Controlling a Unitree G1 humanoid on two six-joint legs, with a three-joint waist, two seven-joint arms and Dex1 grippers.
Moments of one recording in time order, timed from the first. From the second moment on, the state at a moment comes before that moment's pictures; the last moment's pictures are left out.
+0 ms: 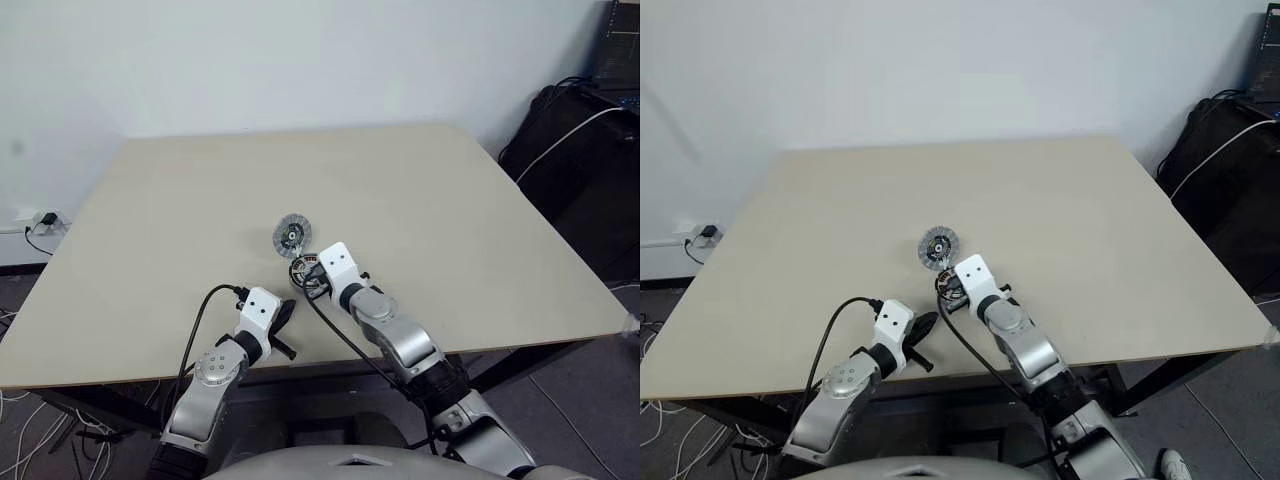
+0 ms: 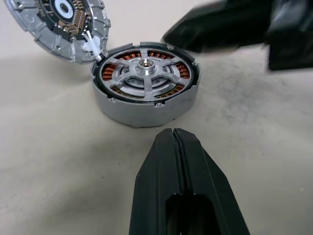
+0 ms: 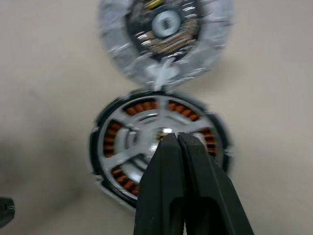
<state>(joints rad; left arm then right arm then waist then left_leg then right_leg) 0.15 0.16 -0.23 -0.05 -0.02 0.16 -0.42 -0.31 -0.10 0.44 0.18 0.07 0.48 0.11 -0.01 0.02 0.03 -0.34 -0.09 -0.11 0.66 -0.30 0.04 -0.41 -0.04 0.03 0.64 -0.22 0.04</state>
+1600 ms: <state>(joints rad) 0.16 0.12 -0.23 -0.01 -0.02 0.12 -0.37 -0.70 -0.38 0.80 0.25 -0.31 0.42 0.99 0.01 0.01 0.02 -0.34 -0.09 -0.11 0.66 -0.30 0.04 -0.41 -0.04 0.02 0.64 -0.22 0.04</state>
